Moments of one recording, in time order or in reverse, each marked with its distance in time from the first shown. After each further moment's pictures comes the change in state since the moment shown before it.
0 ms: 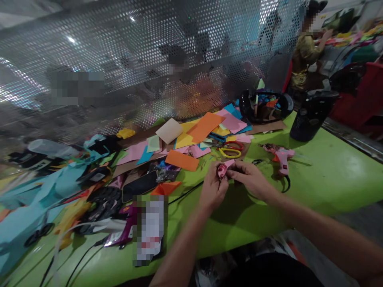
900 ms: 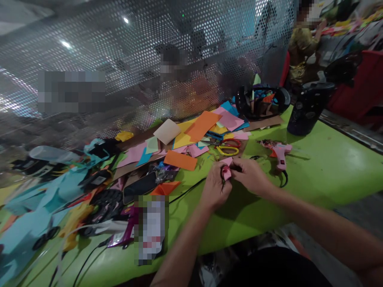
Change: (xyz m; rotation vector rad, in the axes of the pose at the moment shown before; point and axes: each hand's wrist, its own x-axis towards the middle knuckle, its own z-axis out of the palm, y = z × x) left_hand -0.004 0.004 0.005 0.120 -0.140 0.056; right_hand -0.002 0.000 -0.009 -0.592 0.121 -0.148
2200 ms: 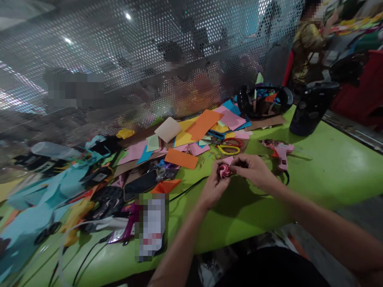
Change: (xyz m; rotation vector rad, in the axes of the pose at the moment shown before) left_hand 0.001 -0.005 -0.008 -0.480 -0.088 -0.224; right_hand 0.003 0.003 -0.008 0.370 0.003 0.053
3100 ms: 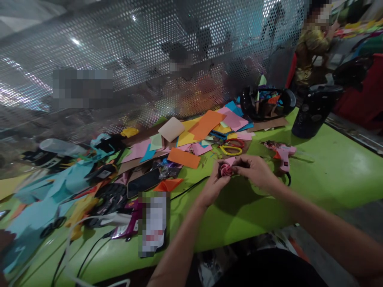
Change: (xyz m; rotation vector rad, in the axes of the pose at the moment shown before) left_hand 0.004 -0.003 -0.005 -0.216 -0.038 -0.099; right_hand 0.003 0.003 -0.003 -0.018 -0.039 0.001
